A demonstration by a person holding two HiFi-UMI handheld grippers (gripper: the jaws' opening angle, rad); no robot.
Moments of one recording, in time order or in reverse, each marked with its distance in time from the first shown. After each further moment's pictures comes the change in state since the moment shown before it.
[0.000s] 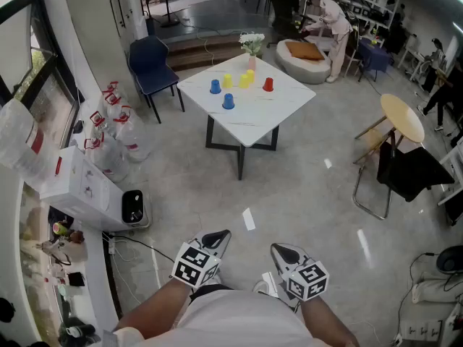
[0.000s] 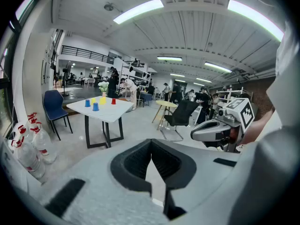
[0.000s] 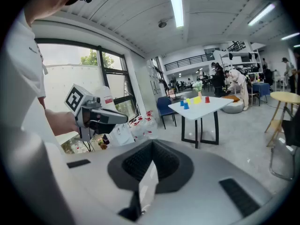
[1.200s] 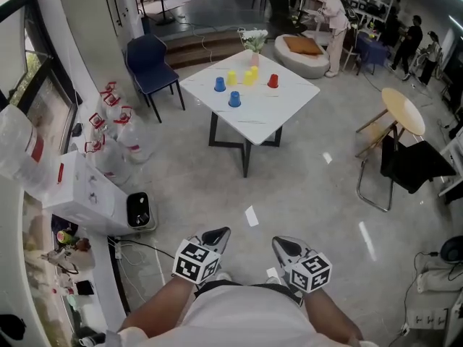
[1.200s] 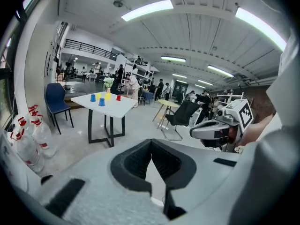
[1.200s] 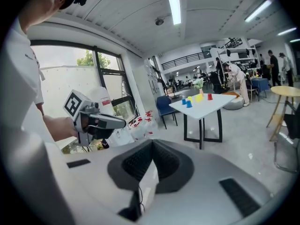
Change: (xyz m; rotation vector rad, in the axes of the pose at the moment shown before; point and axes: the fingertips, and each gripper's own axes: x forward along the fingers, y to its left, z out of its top) left arm -0.028 0.064 -0.017 -0.063 0.019 -0.020; right arm 0.057 0.034 0.014 0.051 0.005 -0.010
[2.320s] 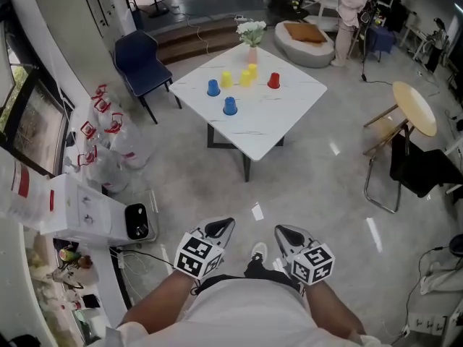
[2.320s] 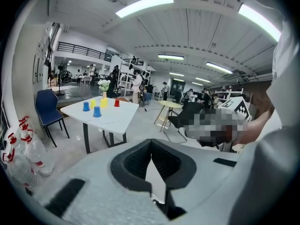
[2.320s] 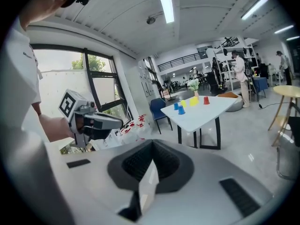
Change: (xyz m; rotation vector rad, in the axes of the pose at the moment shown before) left arm 0.116 0.084 0.097 0.071 0.001 -0.024; right arm 0.101 -0.121 0.083 0.027 -0.019 -0.026
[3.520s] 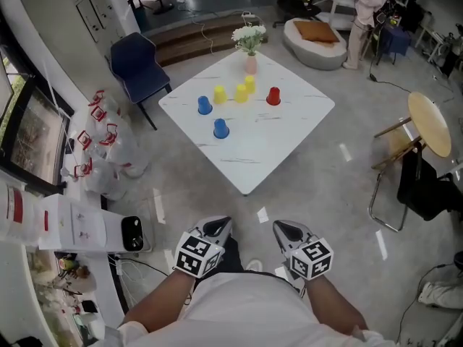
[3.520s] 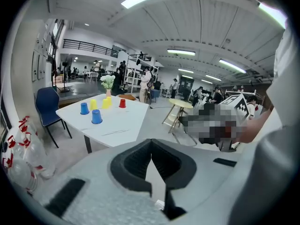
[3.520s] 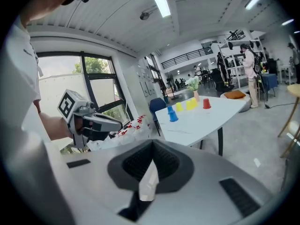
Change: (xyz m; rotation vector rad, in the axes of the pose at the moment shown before) left arm 0.150 0.079 0.077 -0.054 0.055 0.082; right arm 0.095 -0.159 0.078 -0.006 0.028 0.084
